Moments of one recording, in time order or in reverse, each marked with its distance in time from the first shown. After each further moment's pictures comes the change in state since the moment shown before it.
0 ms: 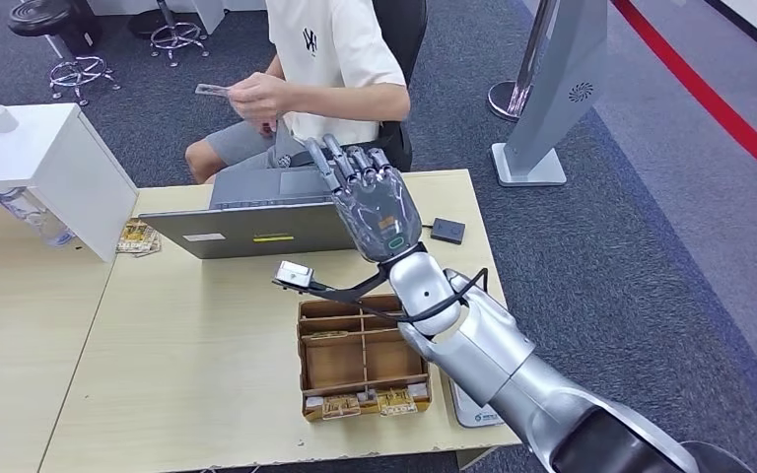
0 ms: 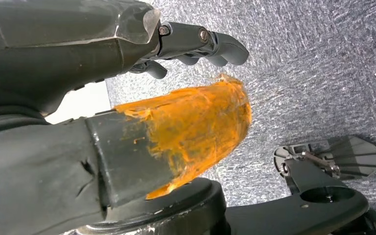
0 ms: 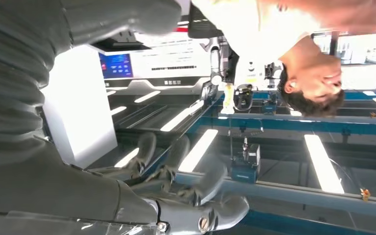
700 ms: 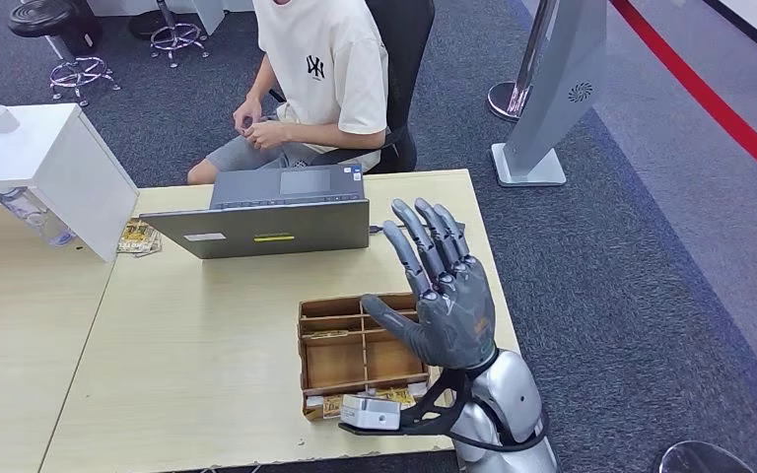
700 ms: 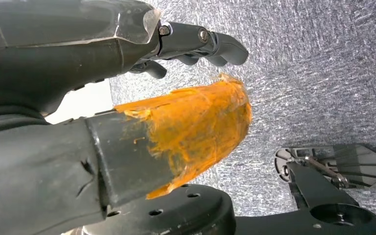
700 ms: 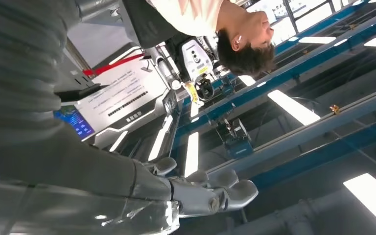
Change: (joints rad) left arm 0.039 0.007 0.003 0.000 0.089 0.051 -0.051; right arm 0.650 0.209 -0.517 -0.614 -0.320 -0.001 -0.923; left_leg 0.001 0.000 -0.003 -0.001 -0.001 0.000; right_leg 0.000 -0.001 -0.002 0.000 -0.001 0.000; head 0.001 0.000
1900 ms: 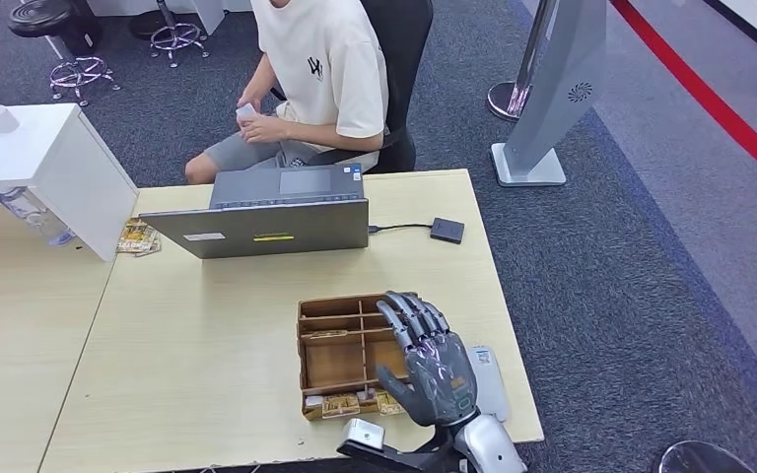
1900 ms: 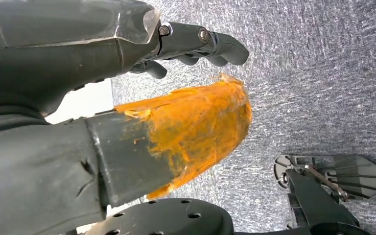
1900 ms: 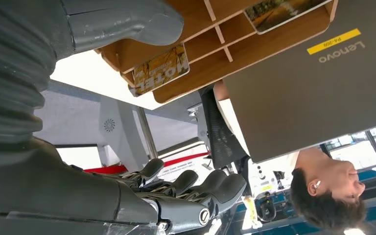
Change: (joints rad) left arm 0.007 0.018 0.024 0.000 0.008 0.010 -0.008; right arm 0.160 -0.095 0.068 0.216 0.082 0.000 0.326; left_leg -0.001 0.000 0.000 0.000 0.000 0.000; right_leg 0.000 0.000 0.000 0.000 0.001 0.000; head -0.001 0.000
